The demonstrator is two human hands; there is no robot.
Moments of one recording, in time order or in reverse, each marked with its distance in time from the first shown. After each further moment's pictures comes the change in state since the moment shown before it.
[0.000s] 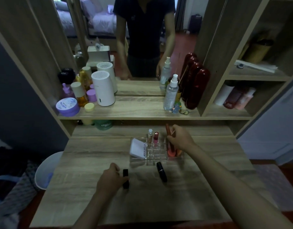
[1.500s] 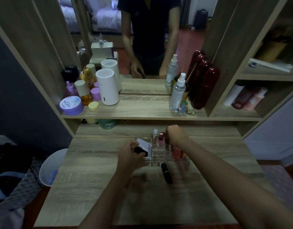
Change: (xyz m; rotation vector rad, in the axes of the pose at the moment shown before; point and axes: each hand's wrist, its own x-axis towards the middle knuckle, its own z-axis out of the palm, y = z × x) left_hand 0.008 0.081 -0.017 -0.394 0.186 0.225; right_hand 0.043 -0.014 0.031 -0.564 -0.127 -0.098
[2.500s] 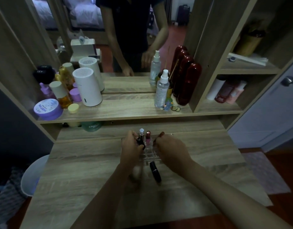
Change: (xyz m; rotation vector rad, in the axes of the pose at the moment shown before) left_hand 0.041 0.000 0.062 0.041 -0.065 0.075; right_hand -0.098 0.004 -0.001 0.025 0.382 -0.241
